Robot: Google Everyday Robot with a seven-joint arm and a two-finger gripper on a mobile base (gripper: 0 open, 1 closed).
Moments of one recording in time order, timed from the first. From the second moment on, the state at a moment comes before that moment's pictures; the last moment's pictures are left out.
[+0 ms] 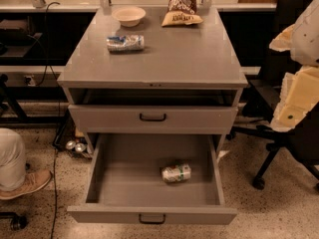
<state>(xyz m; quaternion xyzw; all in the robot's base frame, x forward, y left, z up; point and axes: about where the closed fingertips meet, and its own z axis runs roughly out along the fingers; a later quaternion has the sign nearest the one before) 0.438 -0.215 0.982 -0.60 0.78 -0.04 0.17</state>
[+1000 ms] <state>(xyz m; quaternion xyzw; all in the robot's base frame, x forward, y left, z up) 0.425 -0.190 0.878 -0.62 0.77 0.03 0.15</state>
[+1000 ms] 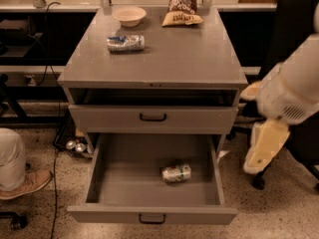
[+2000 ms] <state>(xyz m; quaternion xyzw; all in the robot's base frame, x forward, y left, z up) 0.429 -0.111 0.720 -0.65 0.72 0.21 0.13</state>
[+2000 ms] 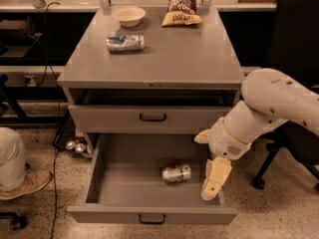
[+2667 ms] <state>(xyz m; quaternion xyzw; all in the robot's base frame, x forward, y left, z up) 0.446 -0.111 0.691 -0.65 0.72 0.20 0.15</state>
